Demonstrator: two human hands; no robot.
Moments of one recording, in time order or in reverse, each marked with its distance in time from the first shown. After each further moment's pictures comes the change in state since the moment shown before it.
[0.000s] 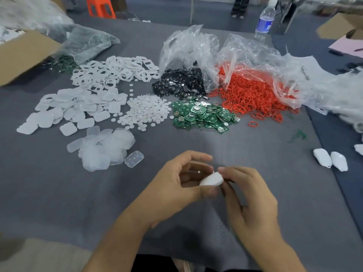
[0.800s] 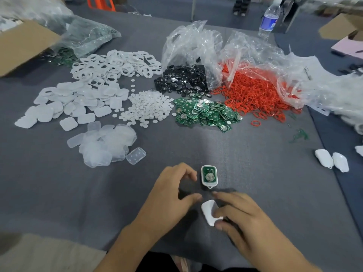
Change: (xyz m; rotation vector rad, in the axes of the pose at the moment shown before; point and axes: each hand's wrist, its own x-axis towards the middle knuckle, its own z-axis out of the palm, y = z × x) left_hand -0.009 -0.052 -0.008 0.684 0.263 0.161; right_hand -0.035 0.024 -0.019 -0.138 -0.580 -0.062
